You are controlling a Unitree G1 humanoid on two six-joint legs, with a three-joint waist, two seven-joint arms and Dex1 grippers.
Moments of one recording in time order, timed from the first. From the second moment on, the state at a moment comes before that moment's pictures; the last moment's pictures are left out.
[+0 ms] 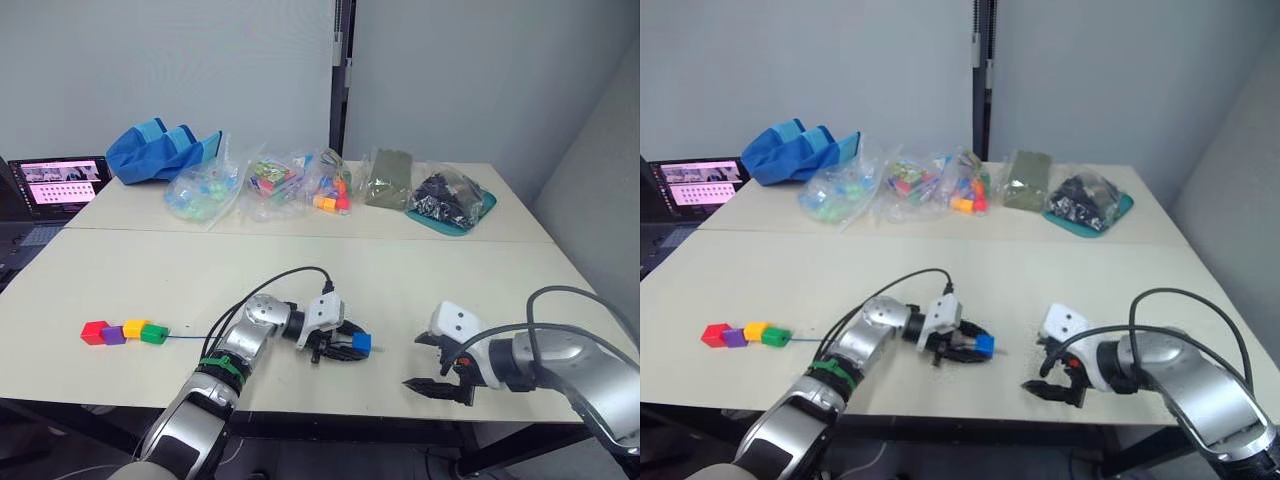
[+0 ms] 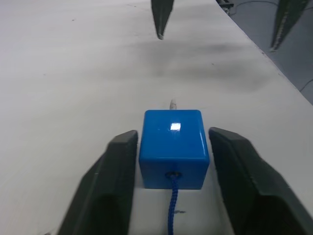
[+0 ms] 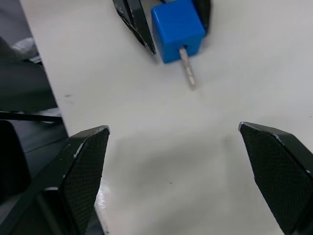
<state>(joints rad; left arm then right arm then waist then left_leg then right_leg) -0.78 0.22 -0.31 0.72 -0.08 -0.18 -1.34 -0.23 -0.94 0.06 -0.57 0.34 0.90 0.93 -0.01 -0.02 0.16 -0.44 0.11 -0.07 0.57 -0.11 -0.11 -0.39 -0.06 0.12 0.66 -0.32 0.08</state>
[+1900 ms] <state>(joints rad) -0.57 0.61 -0.18 0.37 -0.13 -0.04 -1.38 -0.56 -0.69 0.36 -0.11 0.13 0.51 1.05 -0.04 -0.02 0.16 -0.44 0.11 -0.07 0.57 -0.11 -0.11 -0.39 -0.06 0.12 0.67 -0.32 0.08</state>
